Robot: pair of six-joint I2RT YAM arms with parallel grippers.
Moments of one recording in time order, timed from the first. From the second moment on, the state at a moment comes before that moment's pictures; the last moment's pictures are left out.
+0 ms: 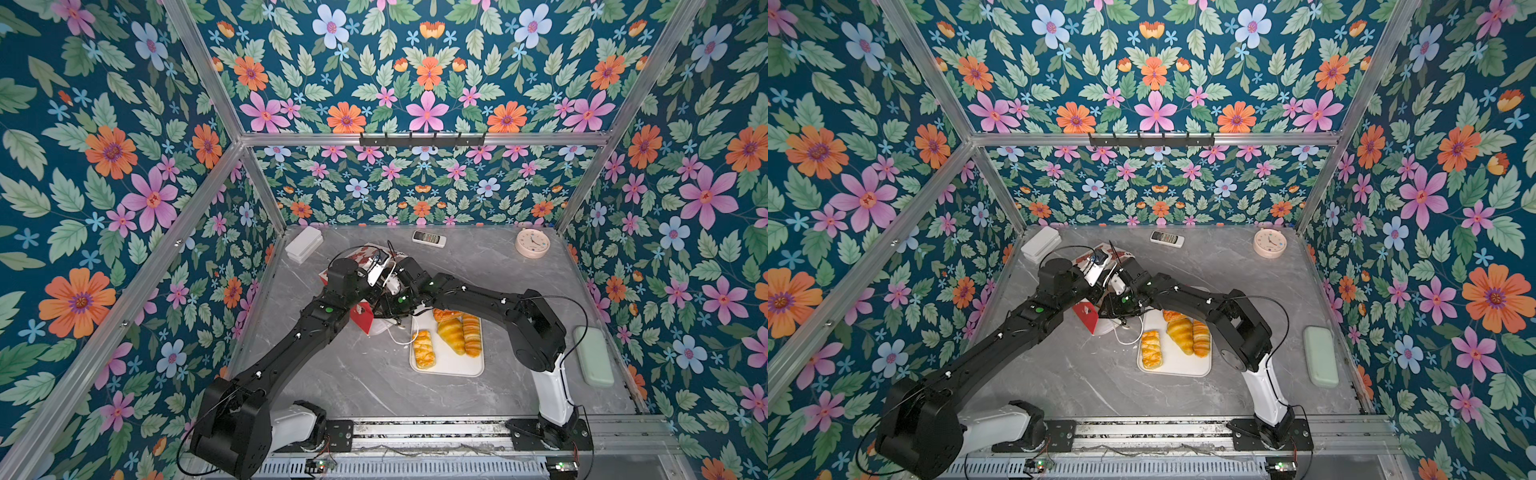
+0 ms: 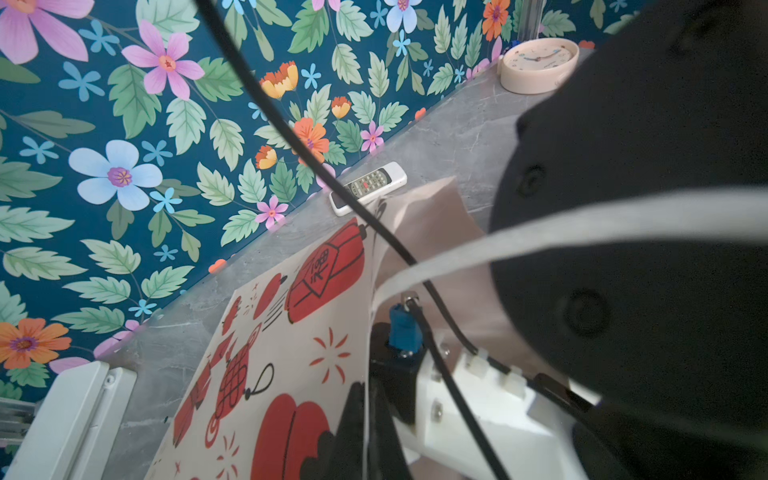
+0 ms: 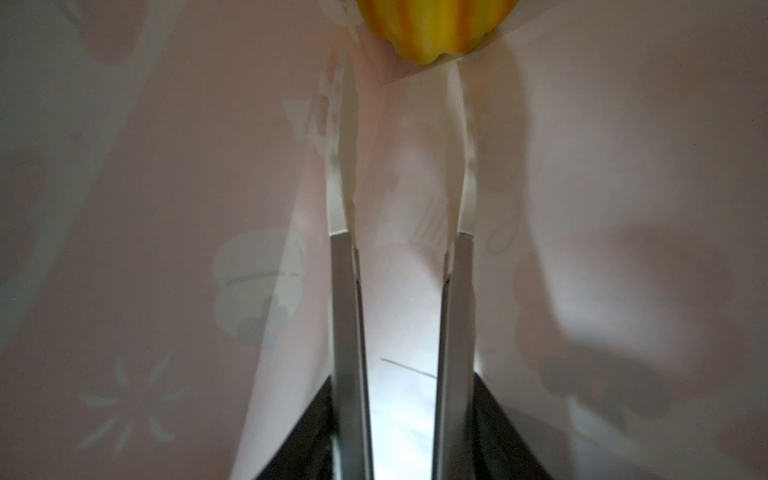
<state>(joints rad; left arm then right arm) -0.45 1.23 0.82 0.03 0.13 0.34 0.83 2.09 1.61 -0.38 -0.52 0.60</state>
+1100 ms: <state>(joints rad) -0.45 1.22 0.81 0.03 0.10 0.35 0.80 1.92 1.45 -0.39 -0.46 0.60</state>
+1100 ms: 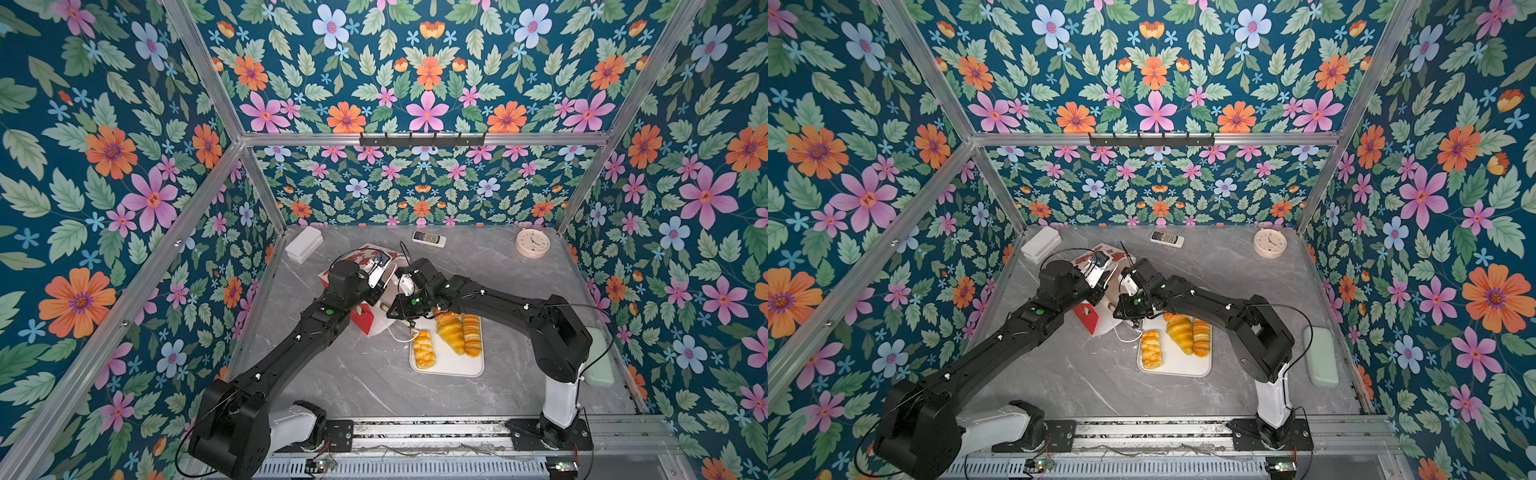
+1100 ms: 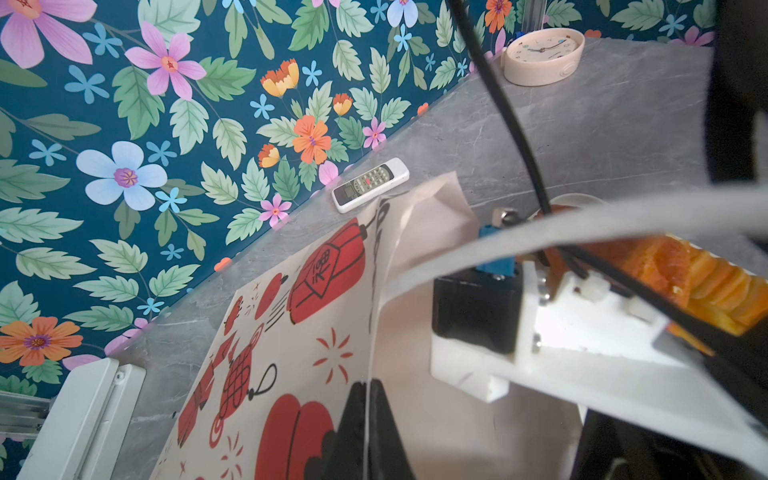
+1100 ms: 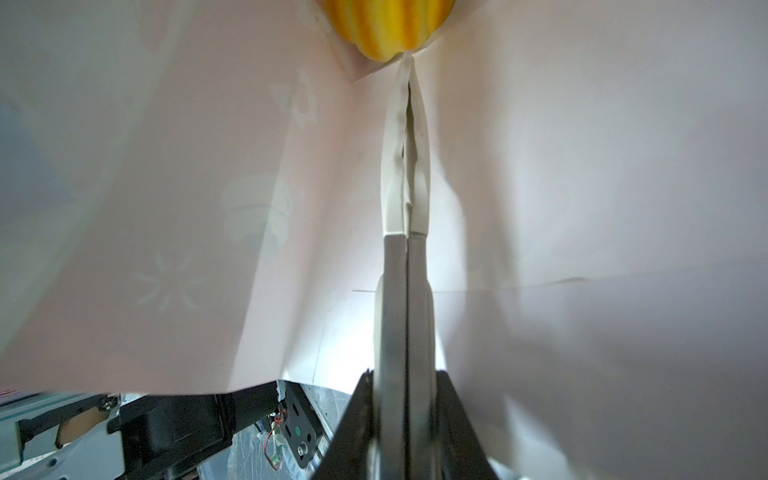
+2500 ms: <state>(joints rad) -0.50 1.26 0.83 -0.01 0.04 0.34 0.80 2.20 1.78 -0.47 -0.58 0.67</state>
